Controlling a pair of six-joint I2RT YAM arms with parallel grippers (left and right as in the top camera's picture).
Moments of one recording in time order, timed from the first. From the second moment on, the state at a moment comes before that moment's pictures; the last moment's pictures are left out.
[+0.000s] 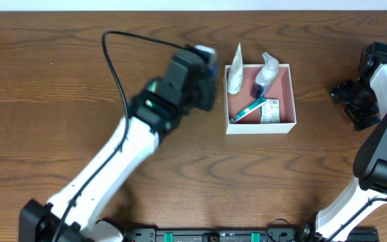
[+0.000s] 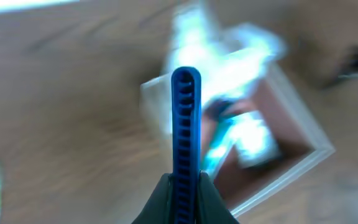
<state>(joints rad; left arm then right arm) -0.63 1.50 1.29 -0.45 0.07 -0.25 -0.32 2.01 1.55 -1.11 0.16 0.86</state>
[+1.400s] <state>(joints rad) -0.82 1.76 1.29 -0.31 -0.08 -0.20 -0.32 2.01 1.55 -1.11 0.16 0.86</state>
